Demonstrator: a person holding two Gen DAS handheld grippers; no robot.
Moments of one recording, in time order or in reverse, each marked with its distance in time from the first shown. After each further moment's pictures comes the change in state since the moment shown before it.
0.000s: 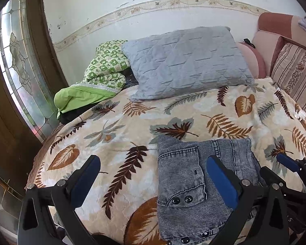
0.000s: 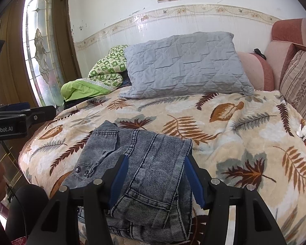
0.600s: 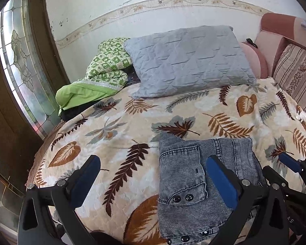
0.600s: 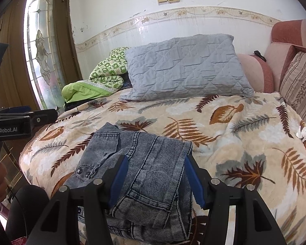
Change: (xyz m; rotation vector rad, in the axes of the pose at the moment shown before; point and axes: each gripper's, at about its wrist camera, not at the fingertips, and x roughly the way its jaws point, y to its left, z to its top) left arm 0.001 0.001 -0.001 -0.006 0.011 0.012; right arm -0.005 0.001 0.001 -0.003 -0.014 0.002
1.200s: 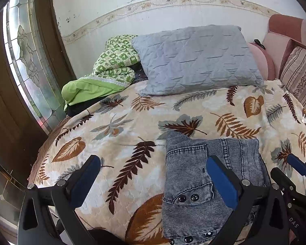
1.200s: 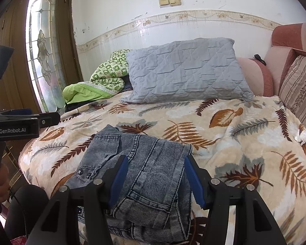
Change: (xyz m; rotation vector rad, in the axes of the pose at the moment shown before) left arm 0.005 0.004 -0.002 -0.031 0.017 0.039; right arm -0.003 0.002 0.001 -0.016 -0.016 -0.003
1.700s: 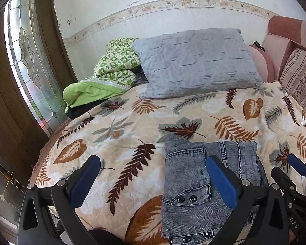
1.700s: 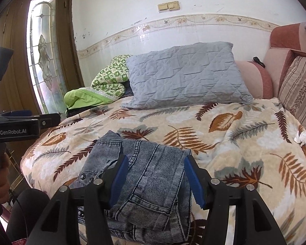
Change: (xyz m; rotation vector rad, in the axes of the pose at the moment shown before) left arm -0.005 -0.001 0.001 -0.007 -0.011 0.000; right arm -0.008 -0.002 0.003 0.011 -0.034 0.008
